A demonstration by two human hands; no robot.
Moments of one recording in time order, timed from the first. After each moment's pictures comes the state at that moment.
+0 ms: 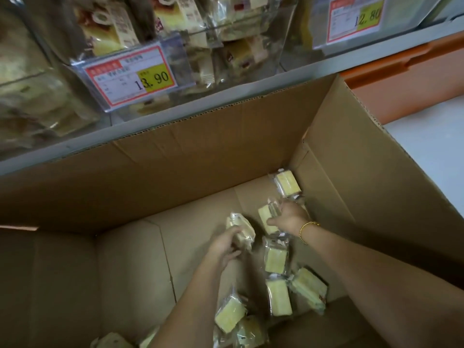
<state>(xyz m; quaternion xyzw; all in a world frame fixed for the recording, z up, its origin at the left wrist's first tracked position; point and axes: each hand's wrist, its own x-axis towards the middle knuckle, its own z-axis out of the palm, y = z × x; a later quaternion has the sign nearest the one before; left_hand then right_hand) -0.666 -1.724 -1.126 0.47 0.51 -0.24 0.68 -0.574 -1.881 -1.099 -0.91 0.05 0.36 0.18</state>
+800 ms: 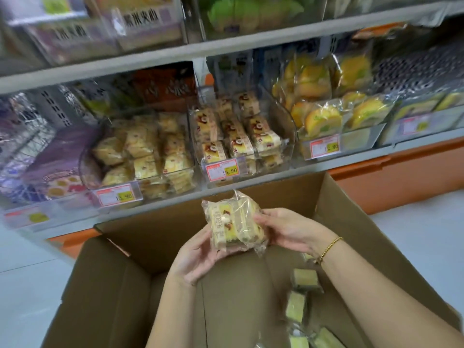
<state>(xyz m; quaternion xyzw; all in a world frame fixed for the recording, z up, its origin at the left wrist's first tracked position) -0.727 -1.634 -0.885 0.28 0.04 -0.09 0.95 -0.623 -1.832 -0.845 -0.57 -0.13 0.47 0.66</state>
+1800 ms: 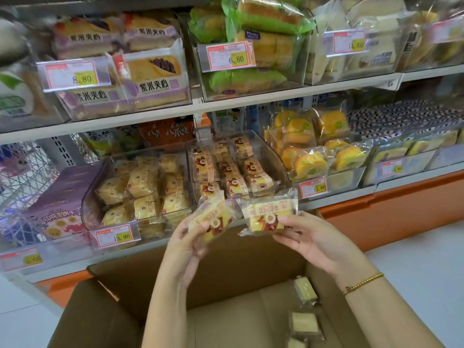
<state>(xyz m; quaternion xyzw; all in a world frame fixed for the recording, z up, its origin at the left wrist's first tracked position) -0.700 -1.634 -0.795 0.53 0.19 0.11 0.82 -0.625 -1.870 -0.762 -0.51 -0.03 0.31 0.80</state>
